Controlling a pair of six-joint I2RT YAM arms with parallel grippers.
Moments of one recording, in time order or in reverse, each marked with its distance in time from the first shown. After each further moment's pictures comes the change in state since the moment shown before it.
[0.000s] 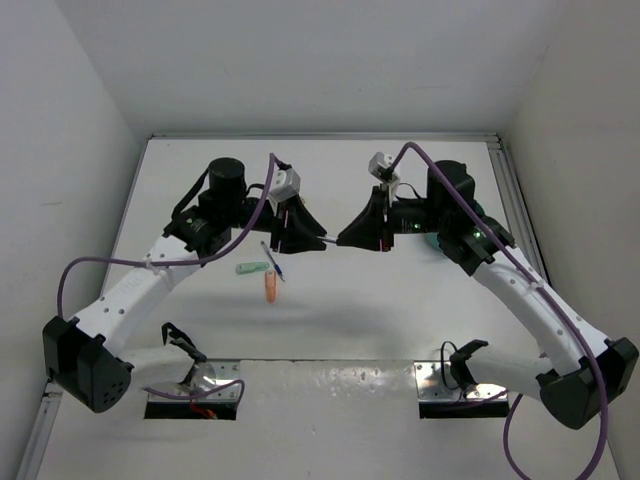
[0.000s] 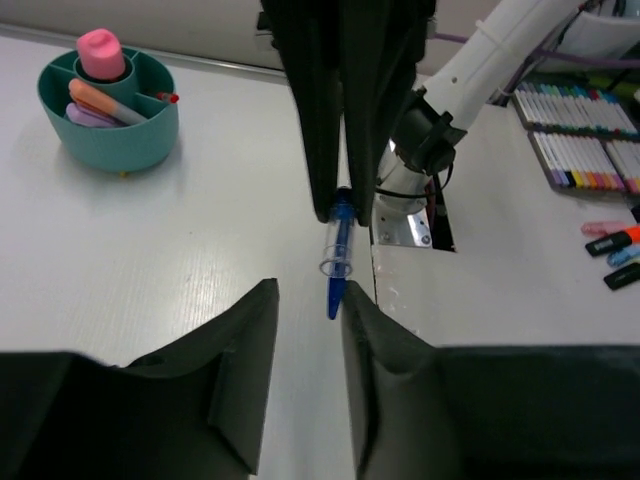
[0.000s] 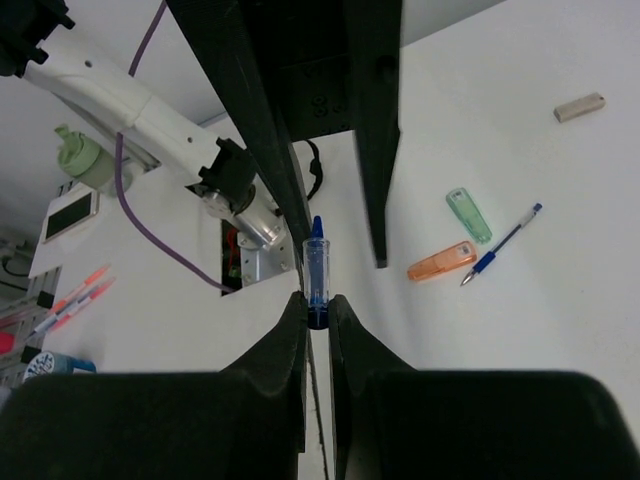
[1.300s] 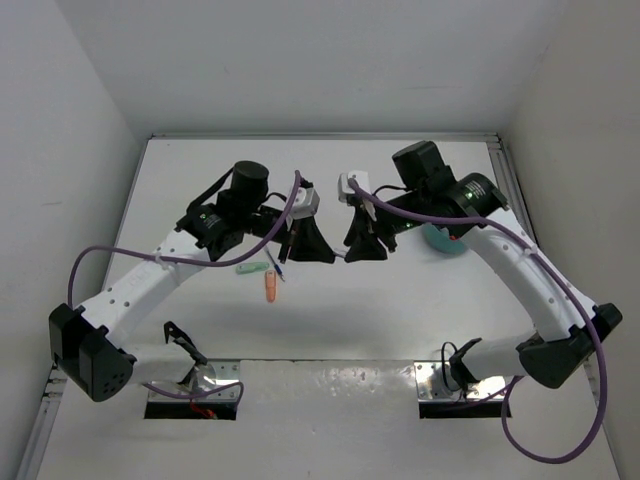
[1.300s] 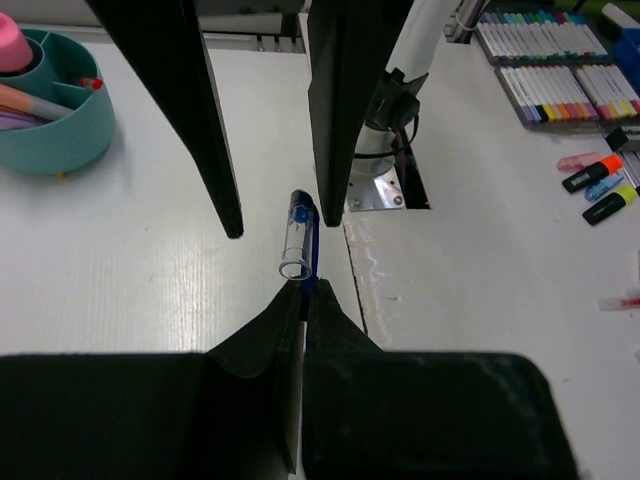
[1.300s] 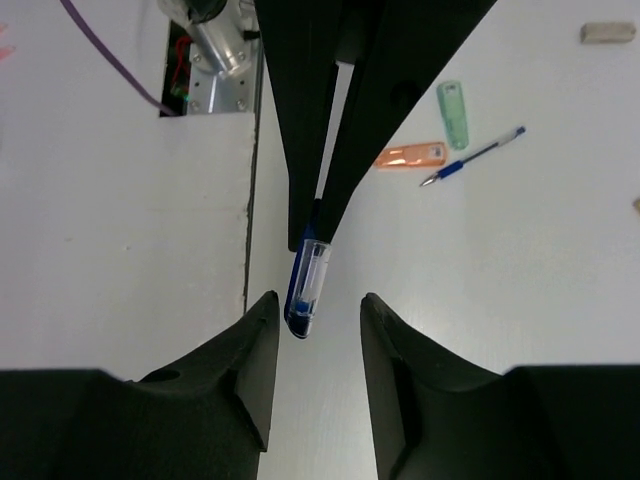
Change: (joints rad) left arm -0.102 0.058 0.078 -0.217 0.025 0.207; right arm 0.083 0.225 0.449 -0.783 0.094 -0.747
